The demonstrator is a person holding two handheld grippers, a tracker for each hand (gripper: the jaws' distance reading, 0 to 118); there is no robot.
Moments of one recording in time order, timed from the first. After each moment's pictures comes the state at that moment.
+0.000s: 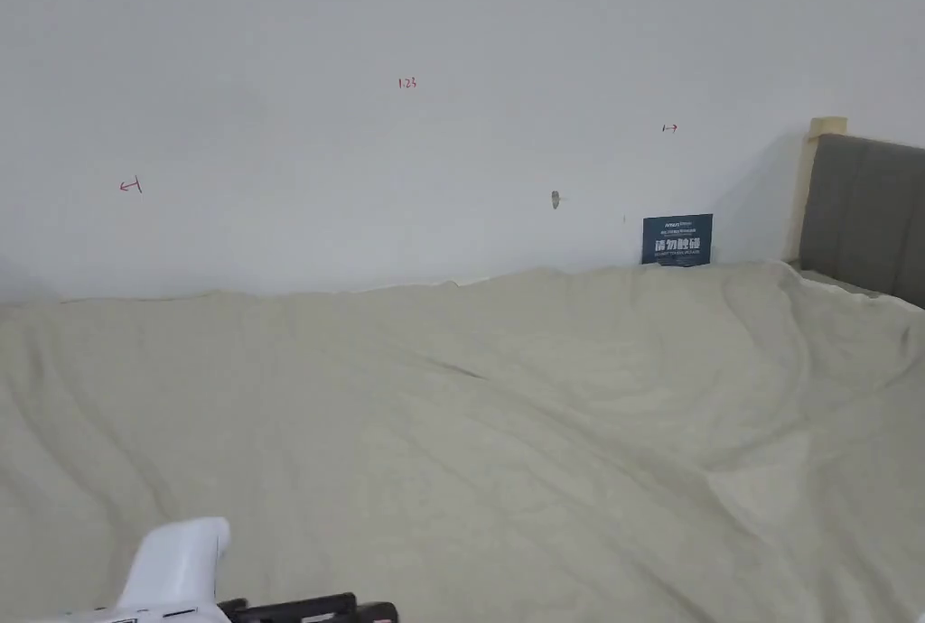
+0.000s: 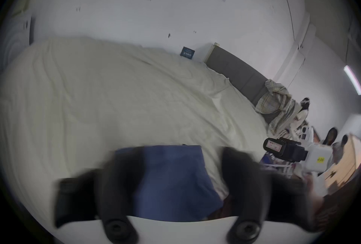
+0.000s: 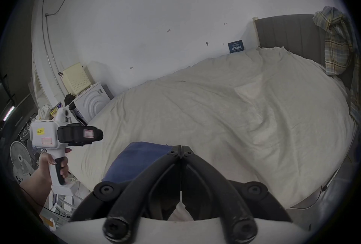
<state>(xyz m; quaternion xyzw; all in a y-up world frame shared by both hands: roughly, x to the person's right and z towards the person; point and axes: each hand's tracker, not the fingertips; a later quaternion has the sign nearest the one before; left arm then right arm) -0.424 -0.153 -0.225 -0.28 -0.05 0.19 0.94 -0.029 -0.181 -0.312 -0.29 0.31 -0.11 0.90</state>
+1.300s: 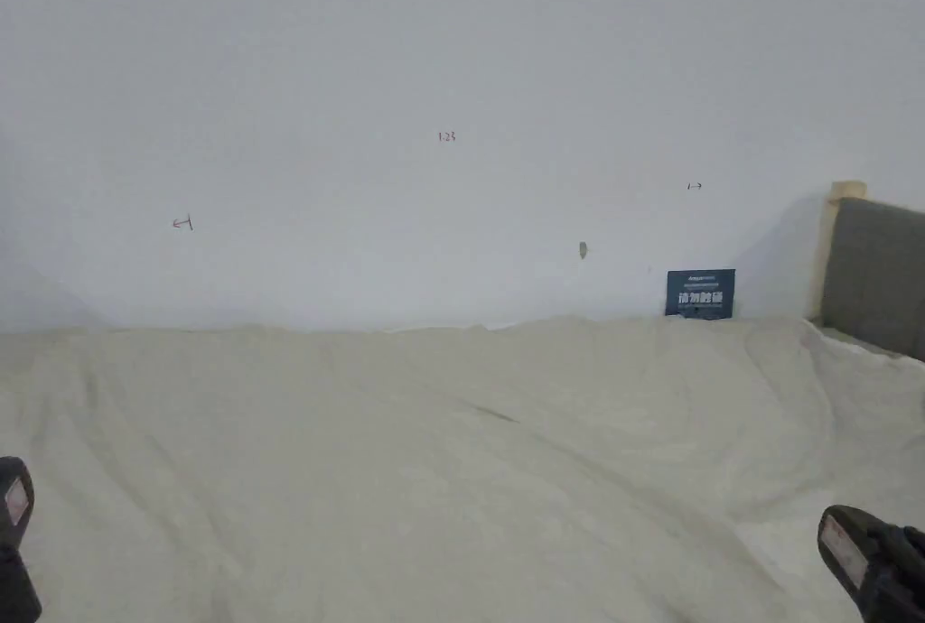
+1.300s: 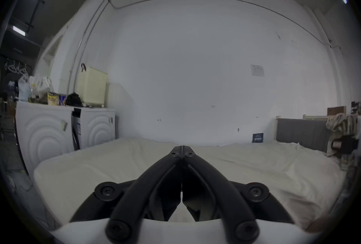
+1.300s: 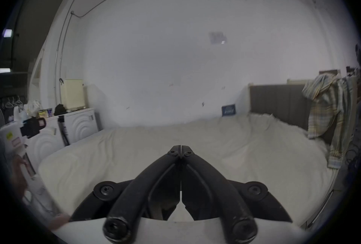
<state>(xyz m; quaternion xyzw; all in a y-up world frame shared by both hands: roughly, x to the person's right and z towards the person) -0.432 -0.092 -0.080 0.06 0.29 0.00 0.96 -0.043 -0.119 -0.279 -0.03 0.25 -0.07 0.97</state>
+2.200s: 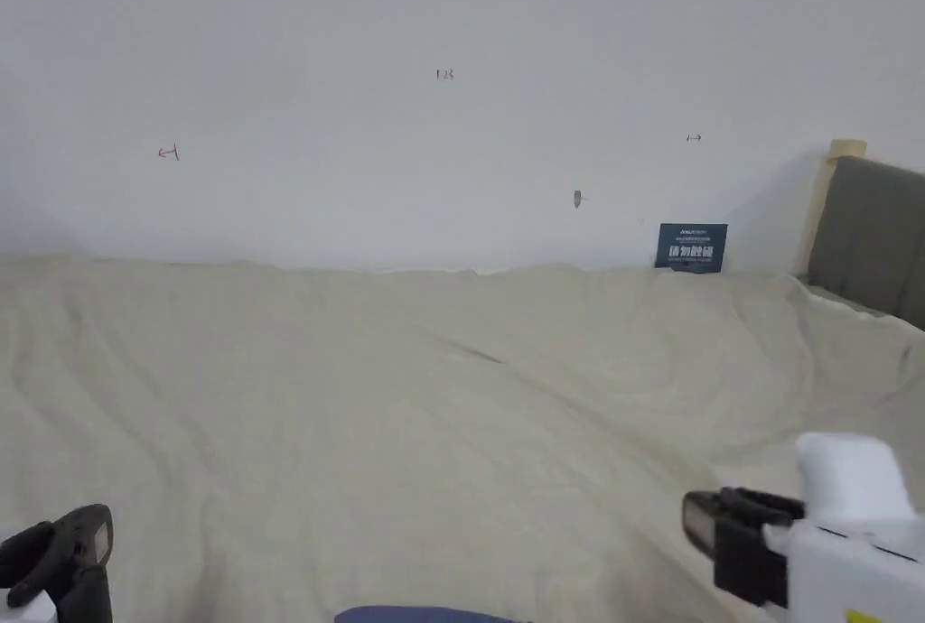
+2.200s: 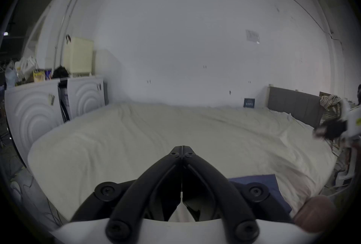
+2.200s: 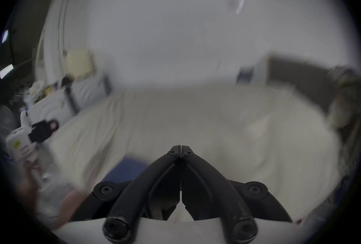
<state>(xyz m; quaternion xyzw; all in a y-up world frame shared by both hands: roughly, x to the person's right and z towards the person) -0.452 -0.147 -0.112 -0.11 0.23 0.06 0.97 -0.102 -0.129 -0.351 -0.32 0.35 0.01 0.88</state>
